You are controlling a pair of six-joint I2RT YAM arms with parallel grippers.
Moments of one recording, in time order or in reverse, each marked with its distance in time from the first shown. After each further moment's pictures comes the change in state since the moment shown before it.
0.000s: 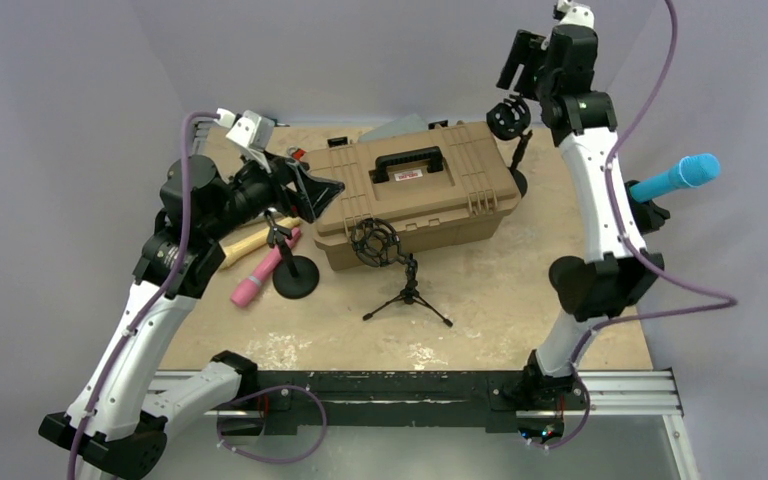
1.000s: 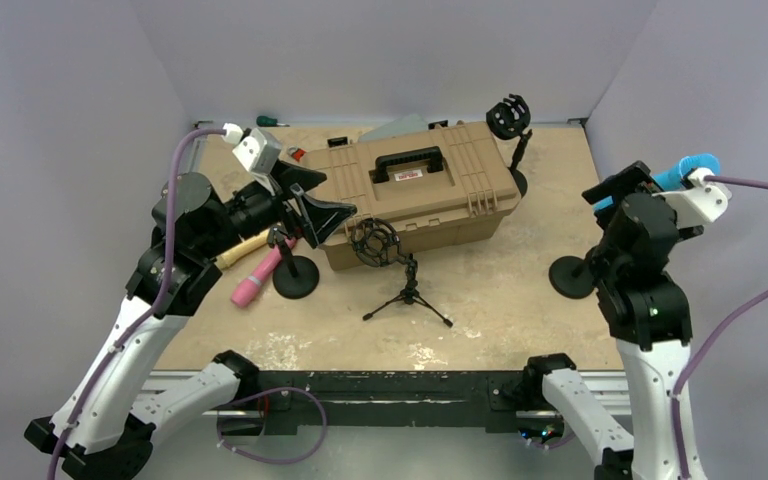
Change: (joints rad) left arm -0.129 -0.058 -0.015 0.042 0.067 0.043; right arm 0.035 -1.111 -0.885 -0.045 0.536 0.262
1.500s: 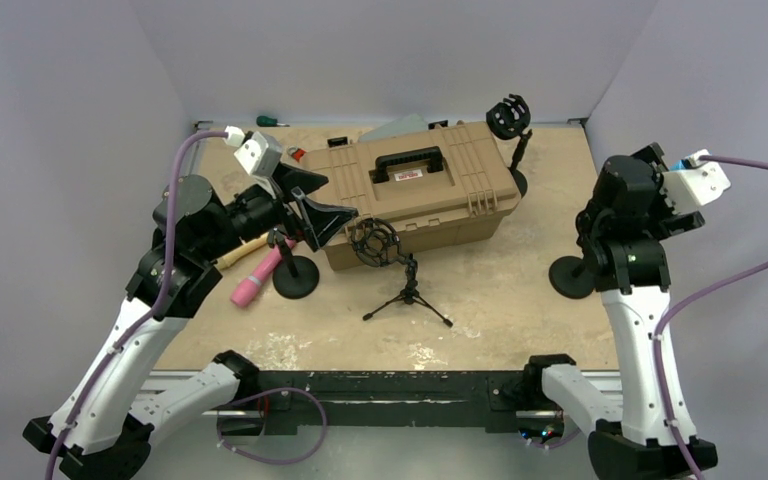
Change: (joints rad) left arm -0.020 -0.014 -0.007 0.001 -0.005 0.001; right arm -0.042 0.176 0.003 0.060 0.359 0.071
